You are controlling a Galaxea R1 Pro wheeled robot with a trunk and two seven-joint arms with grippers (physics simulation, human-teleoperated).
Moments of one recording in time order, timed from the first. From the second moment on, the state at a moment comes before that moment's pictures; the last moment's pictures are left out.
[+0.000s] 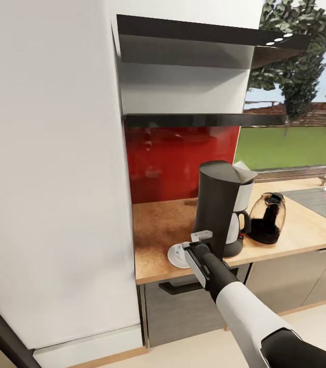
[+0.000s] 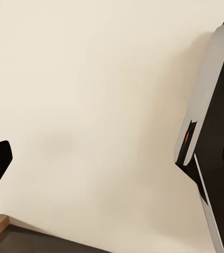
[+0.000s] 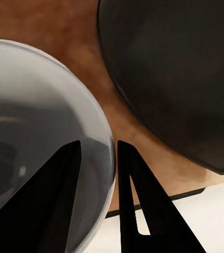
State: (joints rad) left arm 0.04 0.13 0.09 0.03 0.09 -0.24 0.17; right arm -0.84 0.17 0.30 -0.67 -0.15 0.70 -0.47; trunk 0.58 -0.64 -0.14
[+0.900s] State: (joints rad) left arm 0.04 0.12 0.09 0.03 0.09 -0.24 0.17; right arm -0.84 0.17 0.30 -0.67 -0.15 0.70 -0.47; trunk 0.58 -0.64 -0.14
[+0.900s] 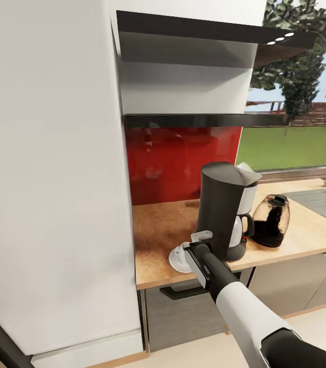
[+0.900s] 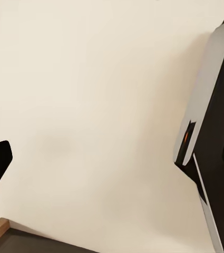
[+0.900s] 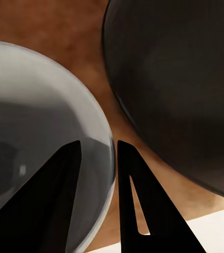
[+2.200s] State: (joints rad) left arm 0.04 0.12 0.09 0.04 0.09 -0.24 0.17; right arm -0.84 0.17 0.30 -0.64 -0.15 0.70 -0.47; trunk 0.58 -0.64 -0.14
